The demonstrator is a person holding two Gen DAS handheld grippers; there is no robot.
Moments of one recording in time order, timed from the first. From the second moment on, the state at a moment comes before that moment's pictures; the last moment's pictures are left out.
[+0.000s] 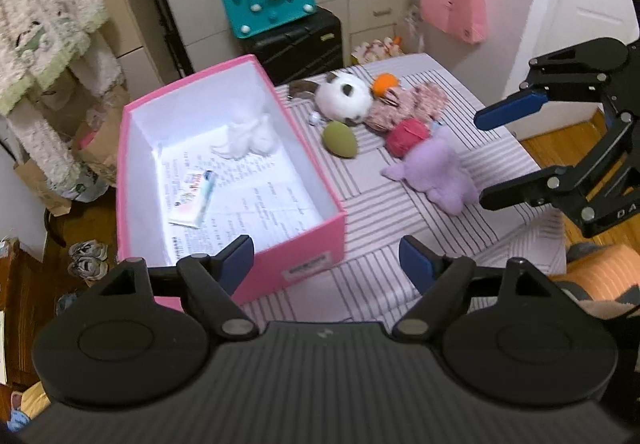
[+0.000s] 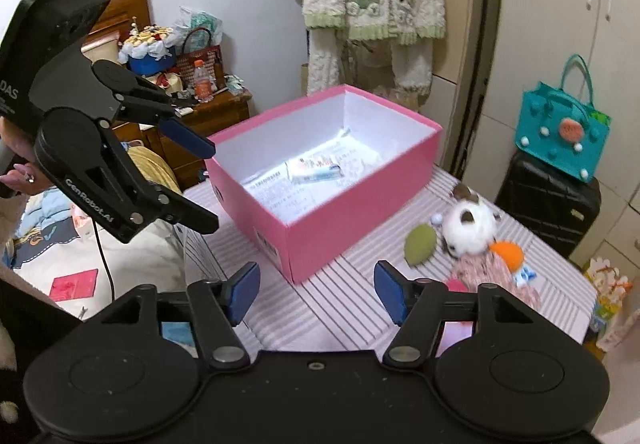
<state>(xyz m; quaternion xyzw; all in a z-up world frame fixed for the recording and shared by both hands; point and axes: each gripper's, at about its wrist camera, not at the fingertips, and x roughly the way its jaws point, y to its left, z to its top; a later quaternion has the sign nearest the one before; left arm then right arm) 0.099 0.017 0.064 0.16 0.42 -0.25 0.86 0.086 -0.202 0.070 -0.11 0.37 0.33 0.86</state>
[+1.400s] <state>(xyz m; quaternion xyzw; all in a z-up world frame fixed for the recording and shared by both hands) 0.172 -0.139 -0.075 0.01 0.48 -0.25 0.84 0.130 -0.346 -0.052 -0.07 0.40 0.23 0.88</state>
